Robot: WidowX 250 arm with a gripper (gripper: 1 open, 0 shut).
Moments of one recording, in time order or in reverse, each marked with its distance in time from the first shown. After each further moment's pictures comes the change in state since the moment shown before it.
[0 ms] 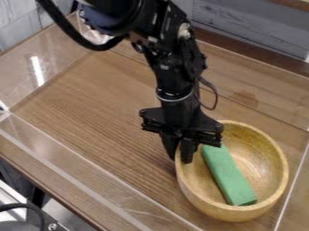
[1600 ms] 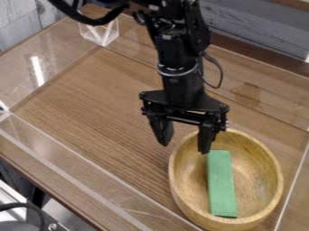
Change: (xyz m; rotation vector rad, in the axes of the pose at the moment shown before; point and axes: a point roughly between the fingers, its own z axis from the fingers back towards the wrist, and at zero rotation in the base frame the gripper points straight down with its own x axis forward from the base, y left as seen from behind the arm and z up) arm -0.001 -0.003 0.029 -0.016 0.060 0.016
